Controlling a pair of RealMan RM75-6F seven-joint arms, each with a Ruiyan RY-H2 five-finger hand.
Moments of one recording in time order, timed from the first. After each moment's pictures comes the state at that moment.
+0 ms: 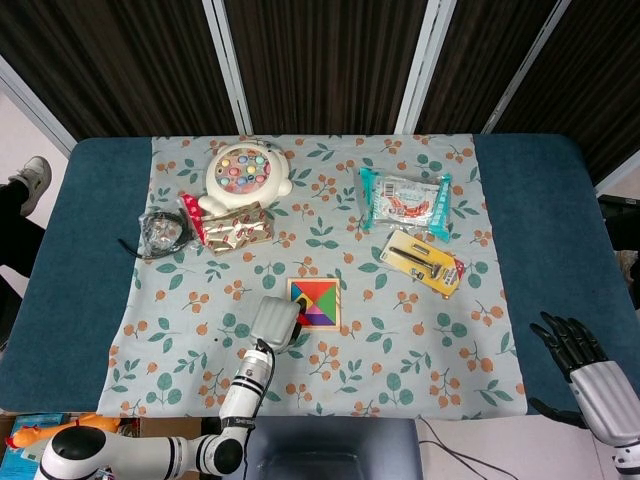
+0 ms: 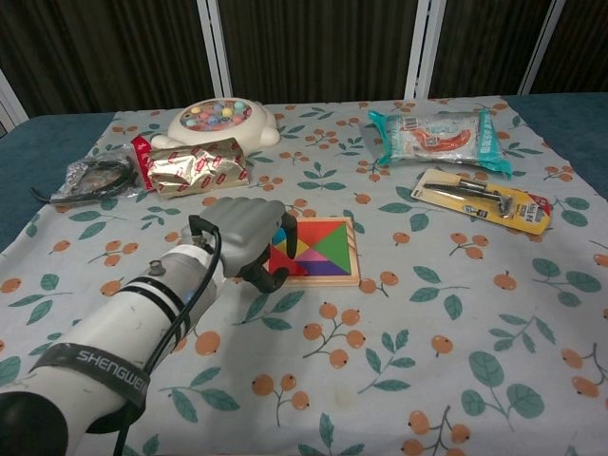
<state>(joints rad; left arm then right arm) -0.79 -2.04 -0.24 -1.35 0.90 1.15 0.83 0.01 -1.01 -0.10 -1.54 -1.80 1.62 0.17</state>
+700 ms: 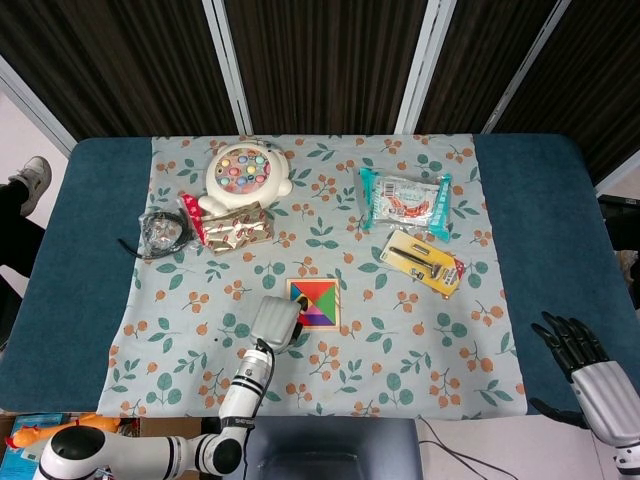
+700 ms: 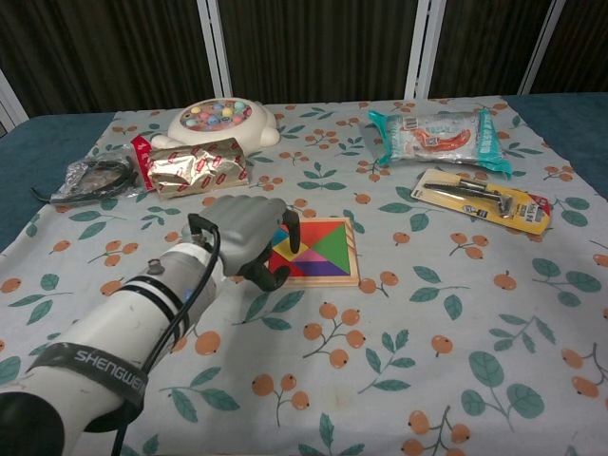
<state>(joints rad) -0.79 -2.03 -0.24 -1.35 0.92 1.15 0.81 0.01 -1.01 -0.10 -1.54 -1.80 1.62 0.18</state>
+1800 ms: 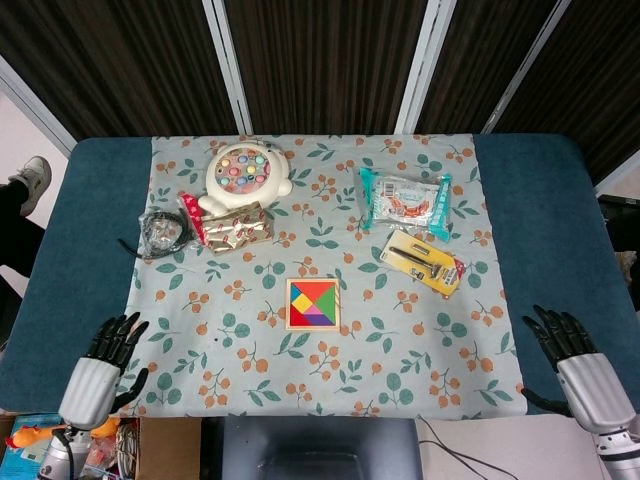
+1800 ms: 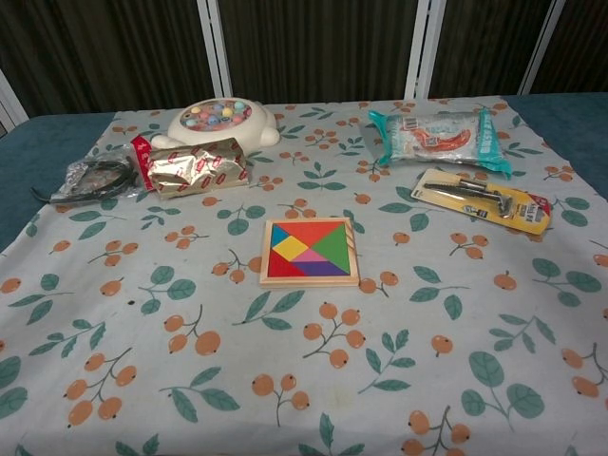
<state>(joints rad) -0.23 -1.46 0.26 -1.32 1.59 1.78 0.04 0.03 -1.05 -0.07 -1.60 -1.73 1.55 0.04</state>
